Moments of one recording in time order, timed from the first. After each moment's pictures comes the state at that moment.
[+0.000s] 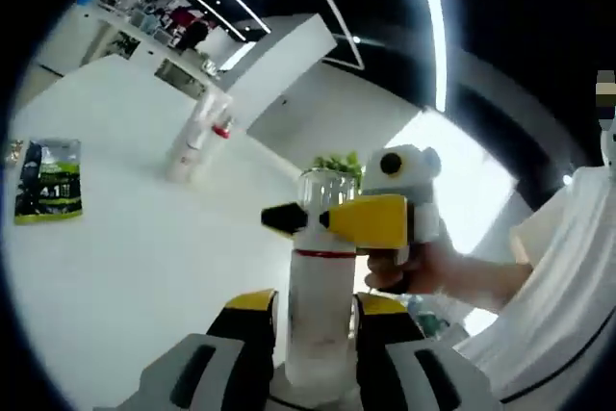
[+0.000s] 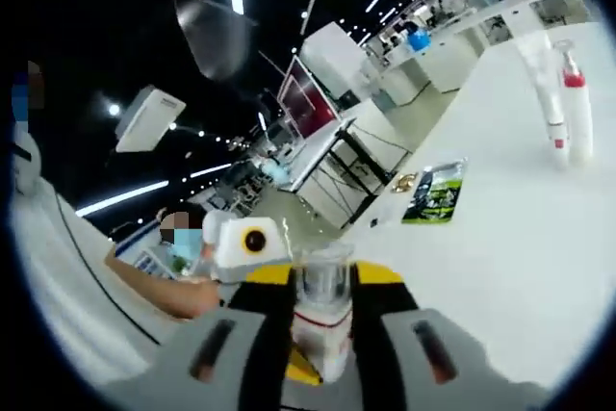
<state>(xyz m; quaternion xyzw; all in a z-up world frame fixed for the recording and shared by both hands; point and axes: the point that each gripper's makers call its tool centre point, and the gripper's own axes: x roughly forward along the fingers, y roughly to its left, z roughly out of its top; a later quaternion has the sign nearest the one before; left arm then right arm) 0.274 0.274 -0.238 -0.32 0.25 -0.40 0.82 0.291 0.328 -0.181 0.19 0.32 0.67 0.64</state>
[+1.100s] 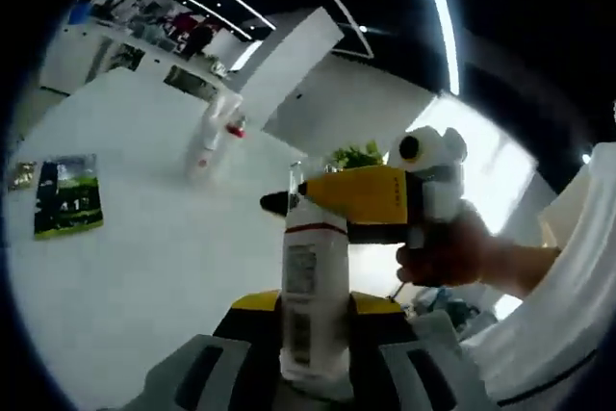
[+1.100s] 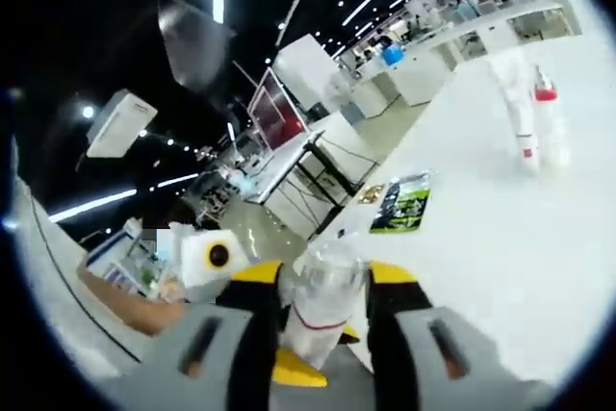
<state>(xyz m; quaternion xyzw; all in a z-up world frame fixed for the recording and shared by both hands) 0.284 0.289 -0.254 -0.22 0.26 -0.33 0.88 0.308 0.334 -0.222 0.15 0.37 0.54 0.74</state>
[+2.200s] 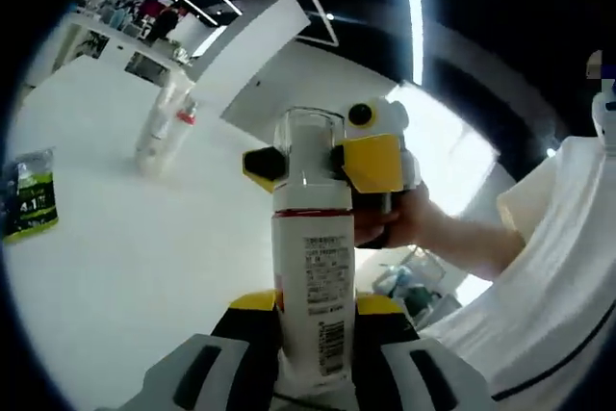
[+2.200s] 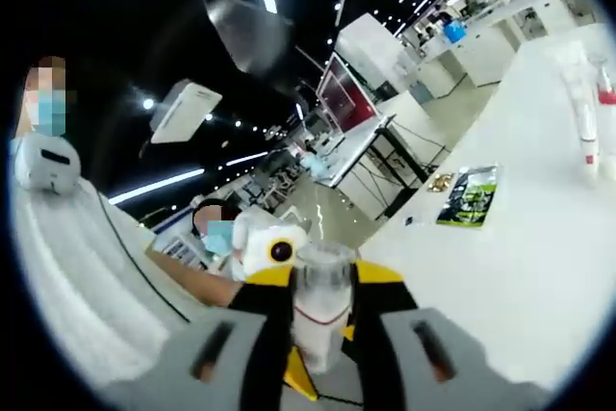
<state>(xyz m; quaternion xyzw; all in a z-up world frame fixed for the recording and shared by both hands) 0.259 0.260 -0.230 -0.26 0.25 -0.43 0.83 0.280 0.326 -0.169 0.18 0.33 0.71 0.60</state>
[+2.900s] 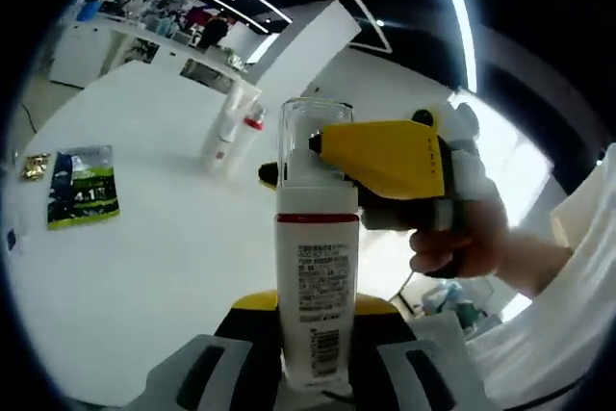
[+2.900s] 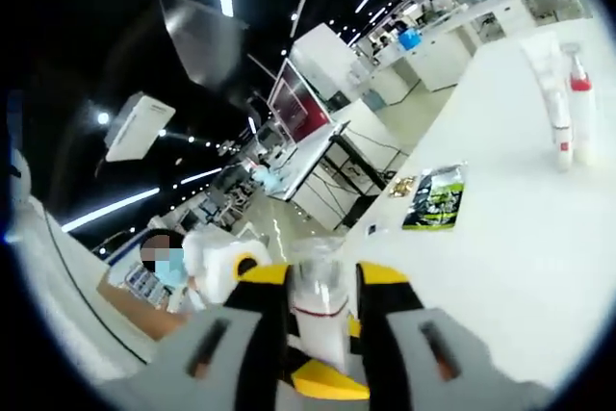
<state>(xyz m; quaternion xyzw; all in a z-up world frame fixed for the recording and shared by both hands) 0.285 0.297 -0.258 -0.26 0.28 -0.30 0.87 0.301 0.359 -0.196 0.17 0.36 0.60 0.70</state>
